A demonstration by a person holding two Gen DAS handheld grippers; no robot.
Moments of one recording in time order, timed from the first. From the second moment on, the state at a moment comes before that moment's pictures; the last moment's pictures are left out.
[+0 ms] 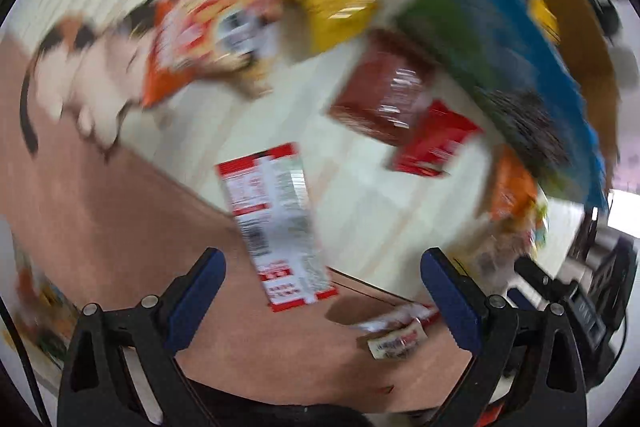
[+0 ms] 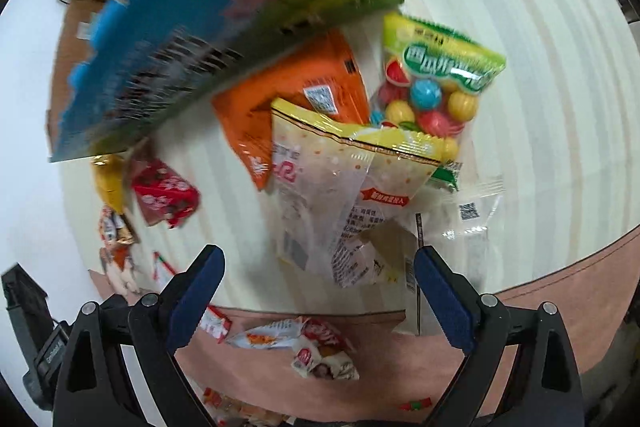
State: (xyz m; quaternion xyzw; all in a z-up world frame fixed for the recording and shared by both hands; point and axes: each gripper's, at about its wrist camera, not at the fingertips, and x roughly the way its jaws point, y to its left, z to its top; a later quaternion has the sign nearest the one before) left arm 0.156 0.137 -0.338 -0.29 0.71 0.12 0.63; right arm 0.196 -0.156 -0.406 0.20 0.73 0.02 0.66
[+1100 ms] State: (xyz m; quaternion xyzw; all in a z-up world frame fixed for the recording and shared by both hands) left arm 0.267 0.253 -0.398 -0.22 0.74 0.20 0.60; right arm 0.241 -0.033 -0.418 0.12 0.74 0.05 0.66
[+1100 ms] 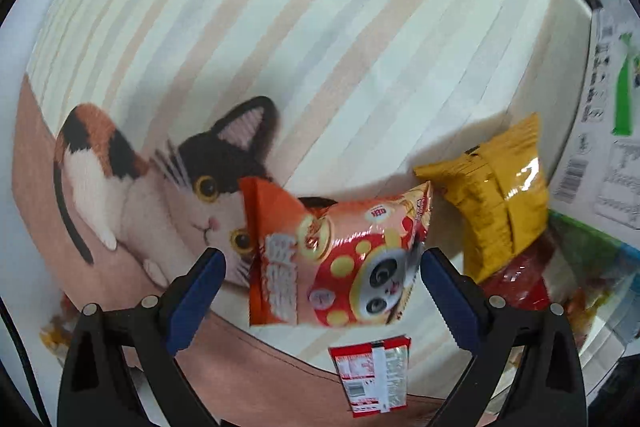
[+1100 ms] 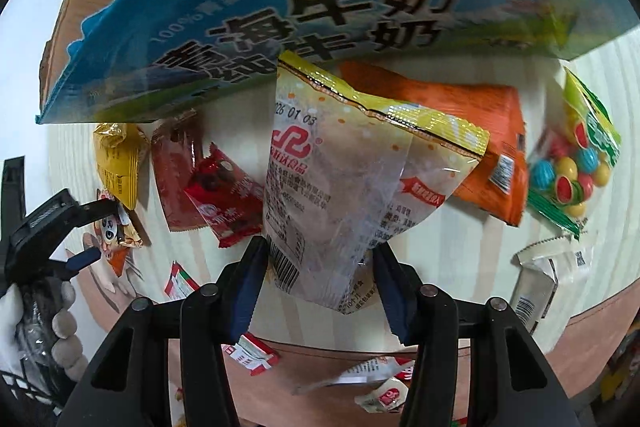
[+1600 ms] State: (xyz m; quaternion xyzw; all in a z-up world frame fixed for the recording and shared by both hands) left arm 0.241 0.207 -0.368 -0.15 0.72 0.18 0.66; right arm 0.225 -0.025 -0.404 0.09 0.74 0.08 0.67
